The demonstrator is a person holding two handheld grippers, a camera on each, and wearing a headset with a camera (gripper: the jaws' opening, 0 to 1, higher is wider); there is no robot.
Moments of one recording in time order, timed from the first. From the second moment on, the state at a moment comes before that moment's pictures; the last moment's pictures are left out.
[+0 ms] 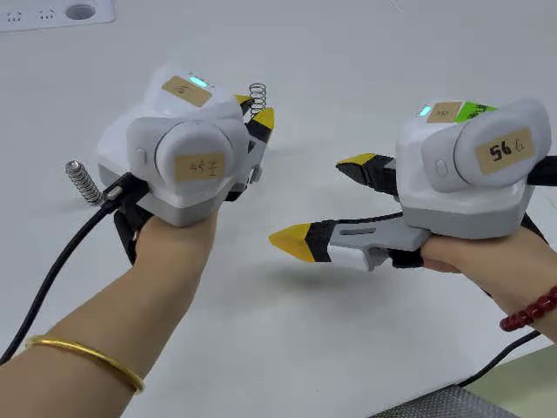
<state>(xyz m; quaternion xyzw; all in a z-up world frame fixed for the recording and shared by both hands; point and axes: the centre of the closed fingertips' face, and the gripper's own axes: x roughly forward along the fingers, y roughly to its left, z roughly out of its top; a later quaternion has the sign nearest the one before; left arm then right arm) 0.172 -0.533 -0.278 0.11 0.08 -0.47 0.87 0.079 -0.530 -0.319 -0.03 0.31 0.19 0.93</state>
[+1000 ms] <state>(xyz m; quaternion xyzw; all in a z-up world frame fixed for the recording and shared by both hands) 0.167 -0.530 -0.295 0.13 0.11 -0.48 0.86 0.080 -0.529 -0.318 -0.03 0.31 0.19 0.93</state>
